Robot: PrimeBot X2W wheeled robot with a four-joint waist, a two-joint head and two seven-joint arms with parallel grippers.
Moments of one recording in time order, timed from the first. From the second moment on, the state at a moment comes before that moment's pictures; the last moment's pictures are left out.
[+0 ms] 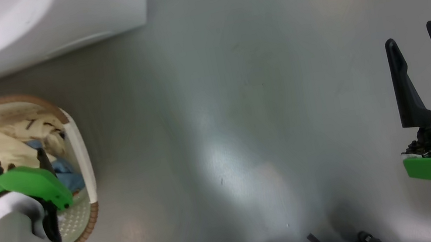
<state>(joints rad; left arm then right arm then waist) -0.88 0.13 -0.06 1.25 -0.34 -0.01 -0.11 -0.21 -0.12 -0.04 -0.21 0.20 0.12 -0.26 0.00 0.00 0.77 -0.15</state>
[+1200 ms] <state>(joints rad) -0.98 0.18 -0.07 1.28 -0.38 -0.01 -0.24 -0.27 -0.13 -0.04 -0.24 0.21 0.12 -0.26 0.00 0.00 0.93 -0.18</state>
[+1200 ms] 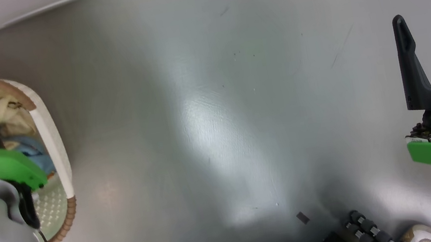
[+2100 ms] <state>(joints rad) -0.51 0.07 0.00 0.63 -0.25 -0.02 -0.25 -0.16 -0.19 -0.08 -0.21 0.18 0.12 -0.26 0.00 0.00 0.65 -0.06</state>
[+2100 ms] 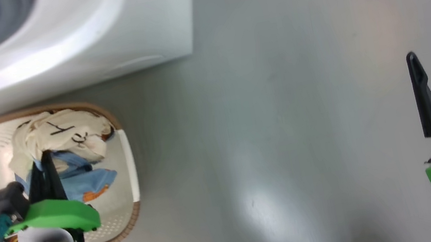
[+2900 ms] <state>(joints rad) -0.12 0.04 -0.01 0.18 -0.14 -0.07 -0.25 0.03 -0.18 -0.04 -0.14 0.16 0.12 -0.26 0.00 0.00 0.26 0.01</state>
